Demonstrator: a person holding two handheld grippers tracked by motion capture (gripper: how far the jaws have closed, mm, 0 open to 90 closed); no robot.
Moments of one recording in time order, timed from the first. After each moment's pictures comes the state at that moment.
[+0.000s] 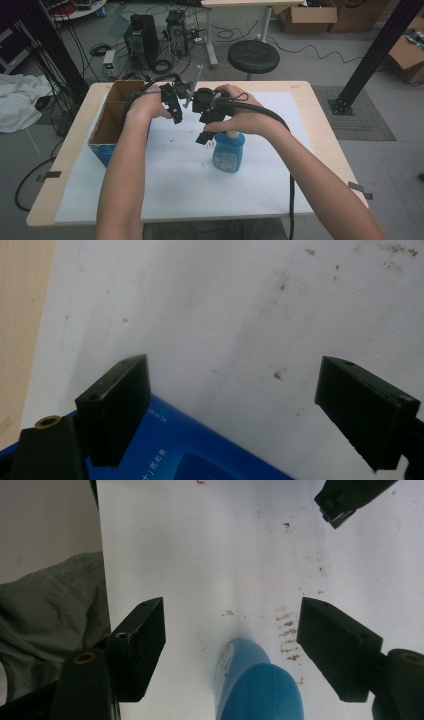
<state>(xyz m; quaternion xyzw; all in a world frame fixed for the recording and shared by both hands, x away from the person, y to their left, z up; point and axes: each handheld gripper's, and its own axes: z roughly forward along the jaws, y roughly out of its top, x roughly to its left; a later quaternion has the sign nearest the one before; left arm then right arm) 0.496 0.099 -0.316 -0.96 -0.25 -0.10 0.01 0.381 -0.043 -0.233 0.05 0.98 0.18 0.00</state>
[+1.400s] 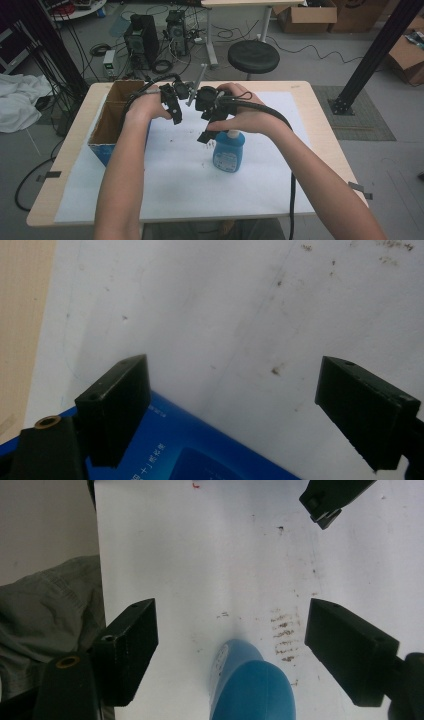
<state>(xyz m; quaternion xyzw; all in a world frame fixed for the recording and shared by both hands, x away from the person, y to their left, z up) 0.492 0.098 -0.314 -0.96 -0.25 -0.11 0.01 0.383 -0.049 -0.232 0.05 0.98 0.20 0.01</state>
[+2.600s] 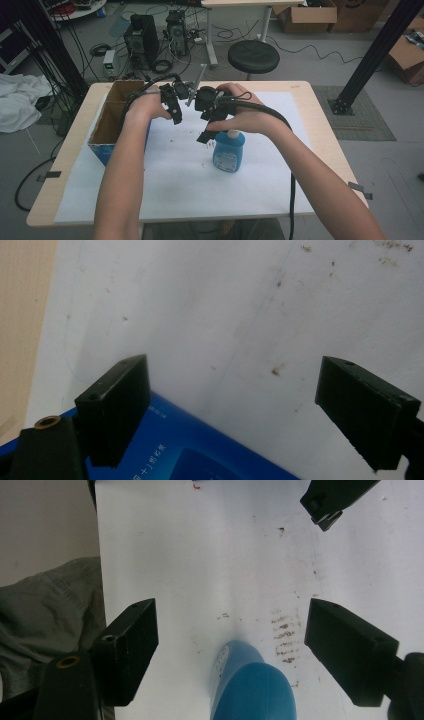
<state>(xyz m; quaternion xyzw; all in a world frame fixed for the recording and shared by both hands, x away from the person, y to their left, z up) 0.492 0.098 -0.313 -0.96 -0.25 -0.11 0.01 0.383 -0.048 -0.232 0.05 0.98 0.20 0.01</state>
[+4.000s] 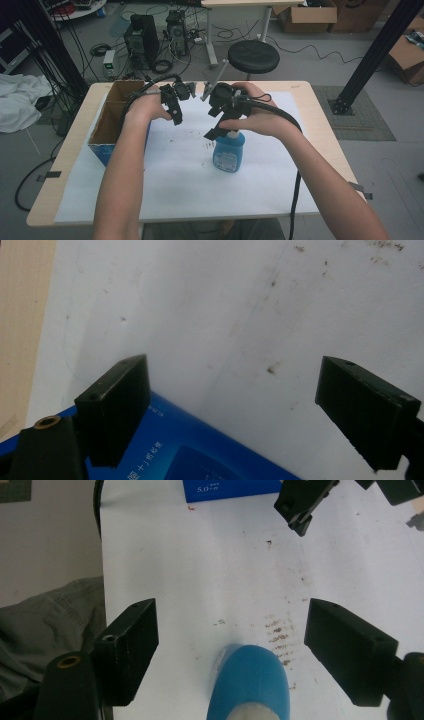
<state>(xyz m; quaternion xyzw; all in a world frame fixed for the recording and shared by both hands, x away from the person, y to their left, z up) 0.487 0.096 -0.311 -0.96 -0.24 -0.11 0.01 0.379 -0.082 -0.224 0.06 0.96 0.26 0.02</state>
